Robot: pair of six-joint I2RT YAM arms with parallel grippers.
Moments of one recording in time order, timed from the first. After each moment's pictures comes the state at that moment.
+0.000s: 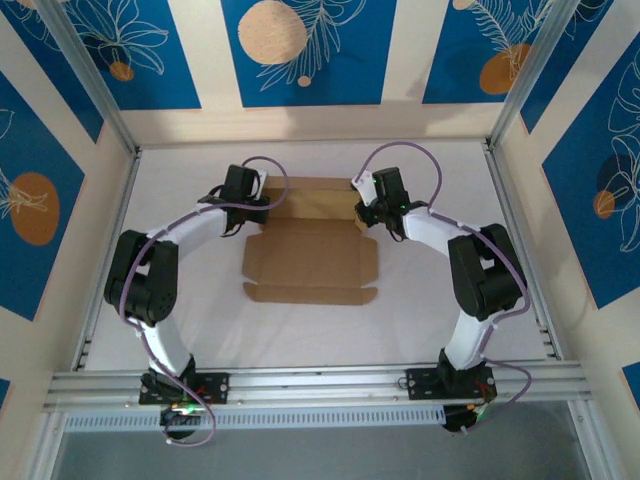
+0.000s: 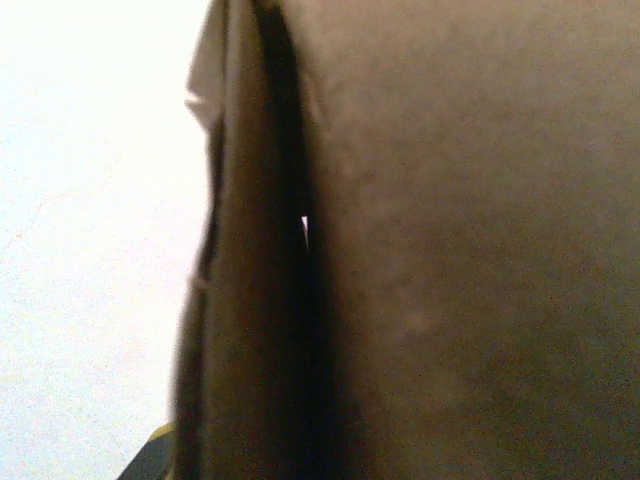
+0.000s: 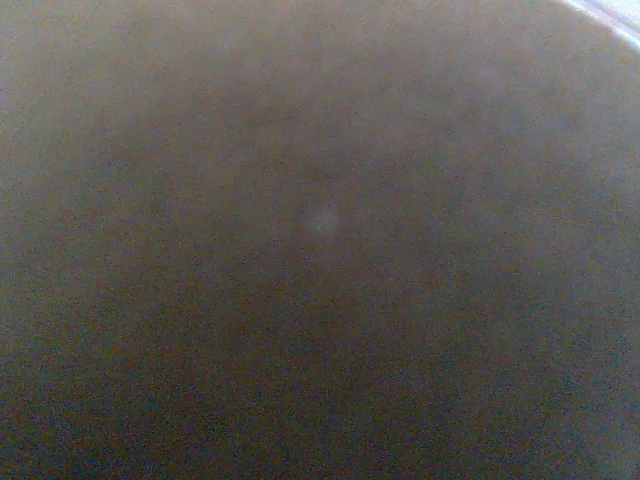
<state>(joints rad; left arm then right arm) -0.36 1.79 1.21 -0.25 -0.05 -0.06 0.37 1.79 1.12 -0.10 0.00 -0.26</state>
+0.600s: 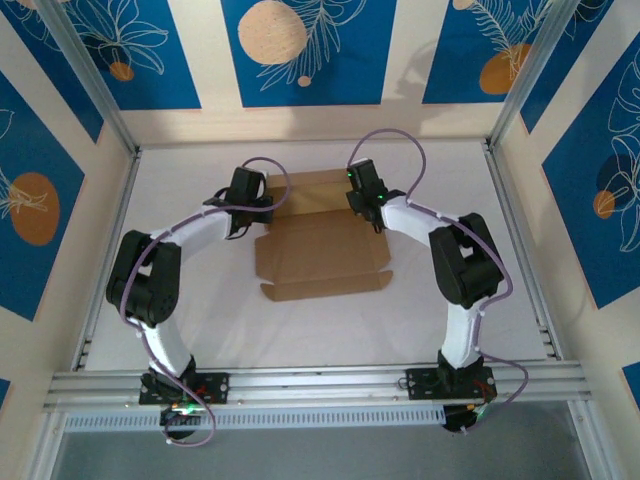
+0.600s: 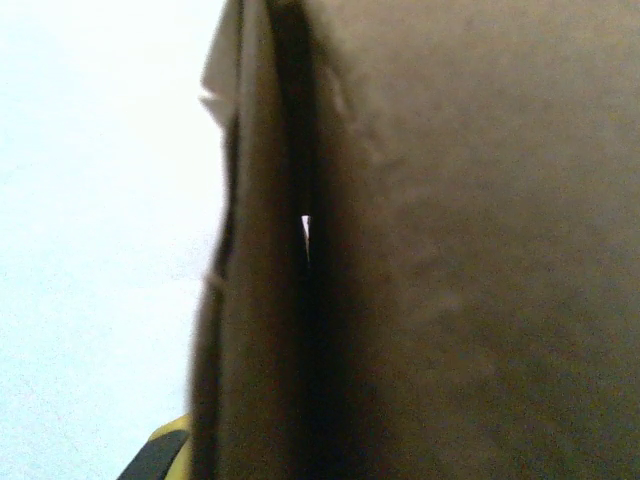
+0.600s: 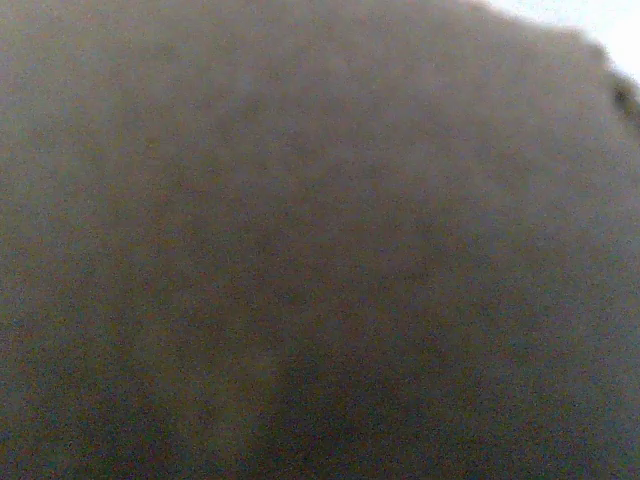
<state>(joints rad) -0.39 1.79 1.19 -0.22 -0.08 -0.23 0.47 1.93 1.33 -0.21 0.44 0.01</state>
